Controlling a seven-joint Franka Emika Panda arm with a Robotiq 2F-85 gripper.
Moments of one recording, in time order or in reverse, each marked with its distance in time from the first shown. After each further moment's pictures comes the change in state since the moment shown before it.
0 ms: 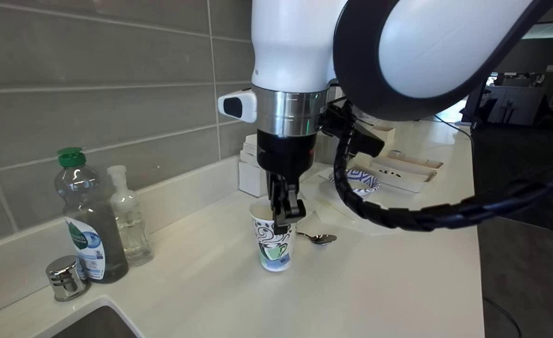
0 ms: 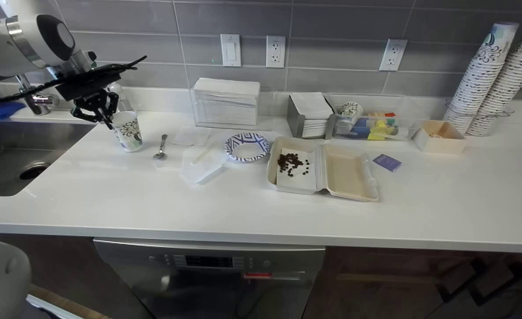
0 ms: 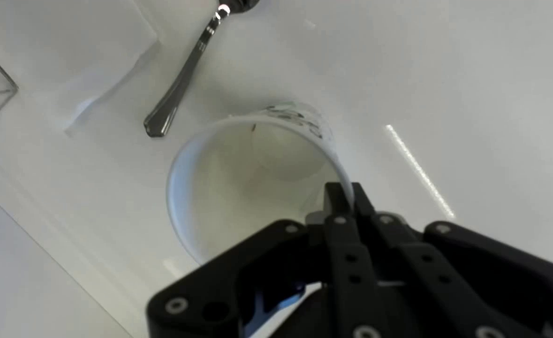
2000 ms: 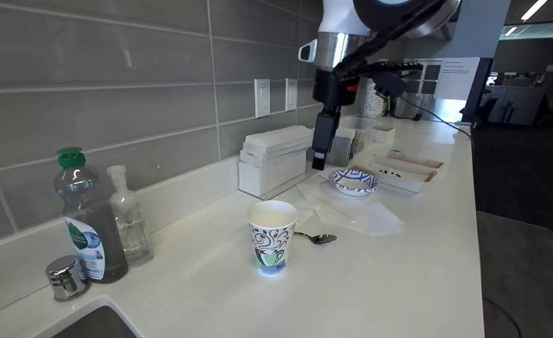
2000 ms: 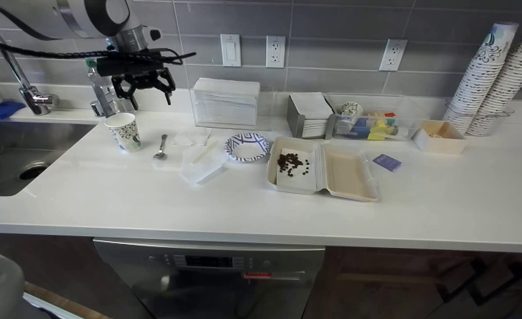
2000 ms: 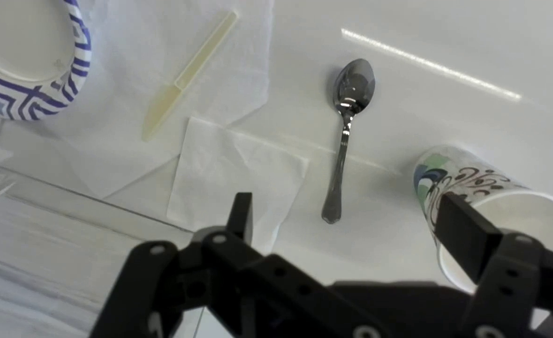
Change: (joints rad) arm -0.117 -0.139 -0.197 -0.002 0.225 -0.090 0.095
